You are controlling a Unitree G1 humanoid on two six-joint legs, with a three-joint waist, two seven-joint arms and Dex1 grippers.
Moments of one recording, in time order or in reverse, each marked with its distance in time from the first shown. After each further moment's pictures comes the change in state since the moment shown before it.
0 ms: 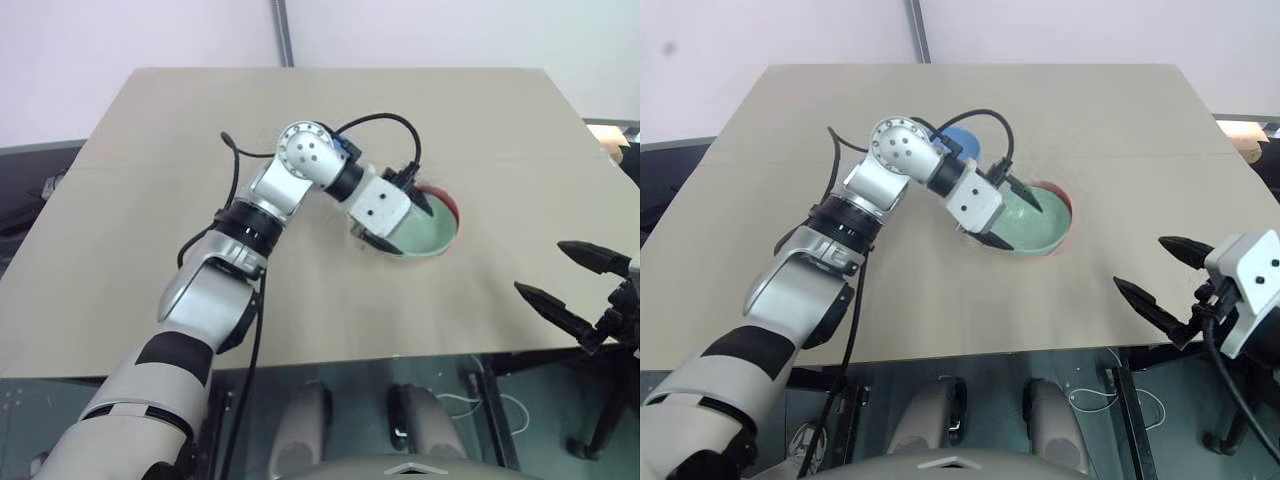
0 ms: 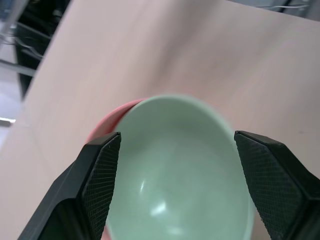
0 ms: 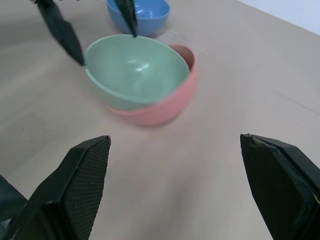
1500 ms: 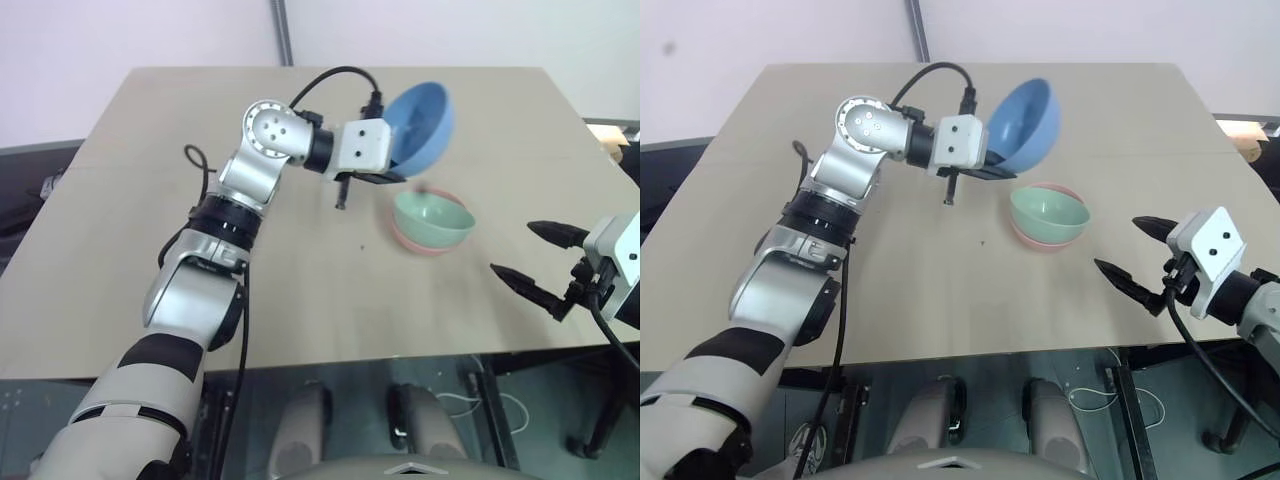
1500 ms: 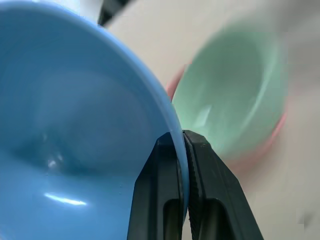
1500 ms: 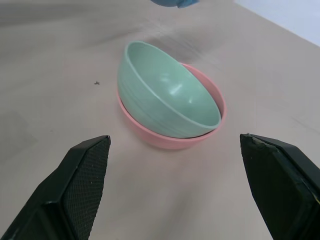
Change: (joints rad) left arm 0.010 0.045 0.109 -0.096 -0.026 0.314 0.143; right arm -0.175 -0.057 0.281 0.192 -0.168 -0.174 0.024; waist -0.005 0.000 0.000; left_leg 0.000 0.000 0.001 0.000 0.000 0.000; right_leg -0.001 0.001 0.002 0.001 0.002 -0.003
